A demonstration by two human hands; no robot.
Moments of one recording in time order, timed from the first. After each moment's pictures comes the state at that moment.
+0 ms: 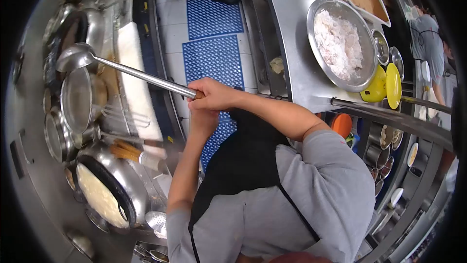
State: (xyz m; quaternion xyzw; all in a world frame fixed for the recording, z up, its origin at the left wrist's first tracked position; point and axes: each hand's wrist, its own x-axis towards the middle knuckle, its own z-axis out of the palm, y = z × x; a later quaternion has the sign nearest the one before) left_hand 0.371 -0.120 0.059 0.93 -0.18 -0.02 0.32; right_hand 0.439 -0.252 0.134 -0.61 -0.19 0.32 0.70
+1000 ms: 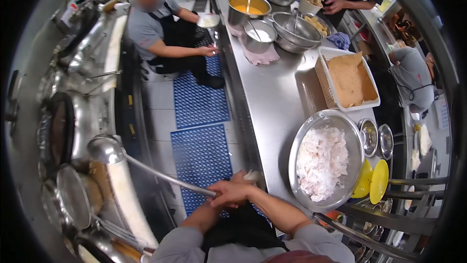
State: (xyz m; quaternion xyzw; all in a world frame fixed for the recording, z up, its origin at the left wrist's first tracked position) left_hand 0.533 -0.331 -0.122 0.83 -0.07 -0.38 0.40; right_hand 0.565 -0.379 0.086 -0.46 -0.12 0.53 0.71
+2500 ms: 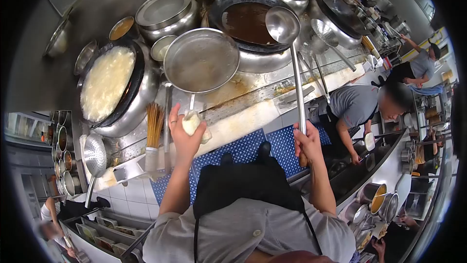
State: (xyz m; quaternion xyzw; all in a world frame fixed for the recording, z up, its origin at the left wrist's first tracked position) left_hand 0.487 0.065 0.184 0.70 0.51 0.43 0.25; right_hand 0.823 -0.104 0.224 -0.60 -0.26 0.51 0.56
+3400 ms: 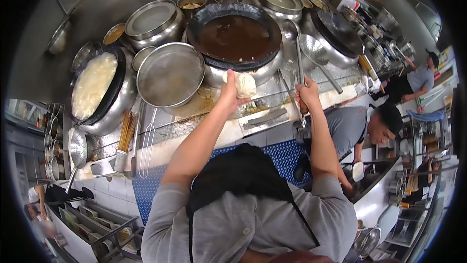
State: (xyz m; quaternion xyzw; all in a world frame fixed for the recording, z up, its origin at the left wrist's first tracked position) left_hand 0.816 0.156 0.192 0.29 0.42 0.34 0.80; right_hand 1.076 0.067 0.229 -0.72 -0.35 0.36 0.48
